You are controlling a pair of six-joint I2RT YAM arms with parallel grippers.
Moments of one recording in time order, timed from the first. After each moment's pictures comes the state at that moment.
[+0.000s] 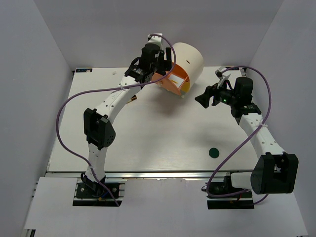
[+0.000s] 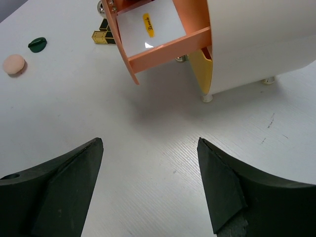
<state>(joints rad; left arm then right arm) -0.58 2.07 2.13 -0.37 -0.22 -0.28 0.08 1.29 1.00 -0.07 -0.72 -0.08</state>
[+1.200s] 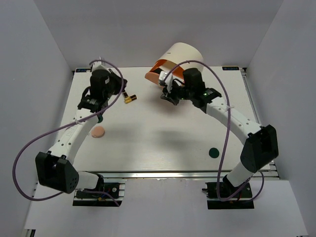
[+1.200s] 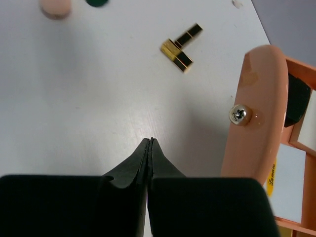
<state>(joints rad) -0.28 1.37 1.29 -0.20 -0.09 -0.69 0.57 1.57 1.40 -0.30 -0.62 -0.53</state>
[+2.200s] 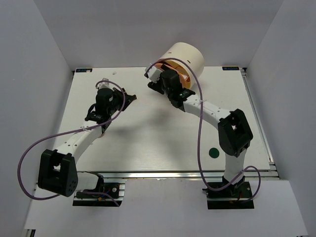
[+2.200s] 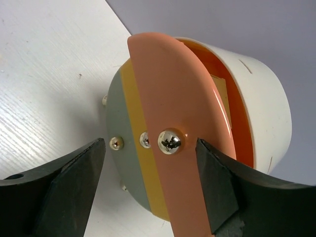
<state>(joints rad) -0.29 1.30 0.86 0.10 0.10 -0.99 0.71 1.90 1.54 0.08 0.30 -0.68</state>
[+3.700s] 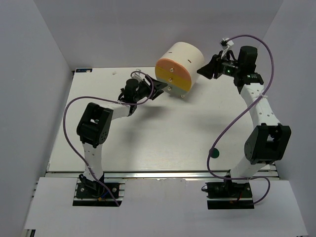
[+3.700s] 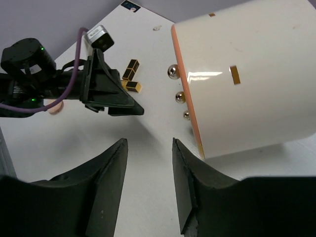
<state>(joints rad) -0.39 2.00 1.20 0.66 0.41 -1.21 0.05 1.66 1.59 -0.21 -0.90 0.04</state>
